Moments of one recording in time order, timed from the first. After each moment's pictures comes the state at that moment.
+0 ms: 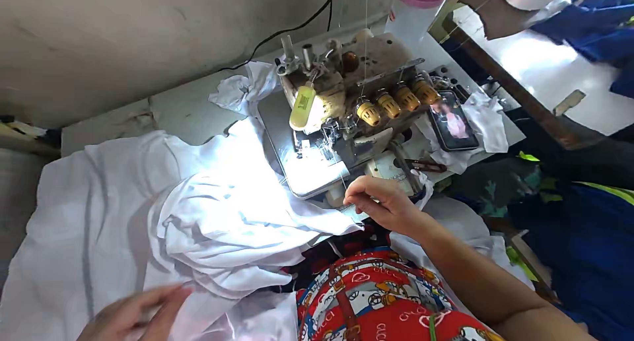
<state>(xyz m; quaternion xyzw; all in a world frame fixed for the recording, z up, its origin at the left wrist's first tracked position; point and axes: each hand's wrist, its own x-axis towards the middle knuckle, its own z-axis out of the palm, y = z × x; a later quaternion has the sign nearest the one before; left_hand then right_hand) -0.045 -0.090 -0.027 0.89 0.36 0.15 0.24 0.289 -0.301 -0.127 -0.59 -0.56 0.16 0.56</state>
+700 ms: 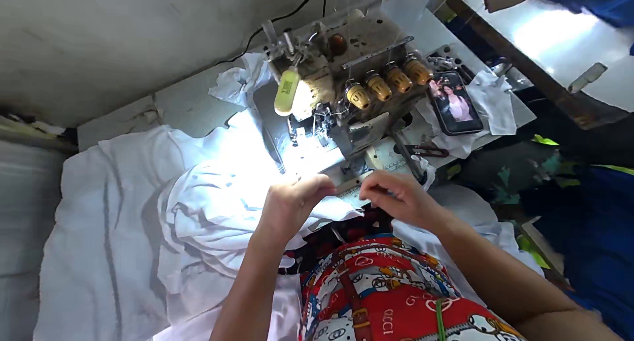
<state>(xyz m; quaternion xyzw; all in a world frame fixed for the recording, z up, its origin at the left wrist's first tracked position) 0.145 -0.122 -0.098 0.91 -0.04 0.25 0.32 0.288 -0.338 -0.125 -0.64 -0.52 0.19 0.54</state>
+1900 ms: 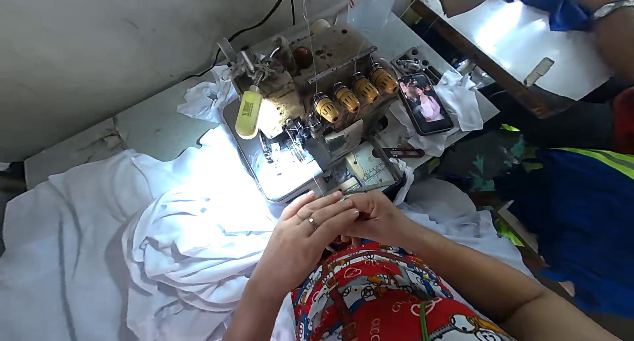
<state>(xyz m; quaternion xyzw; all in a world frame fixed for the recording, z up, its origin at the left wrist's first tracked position) 0.143 -0.160 -0.095 0.92 -0.15 0.24 0.26 0.262 -0.333 -0.115 -0.52 -0.36 0.40 0.66</state>
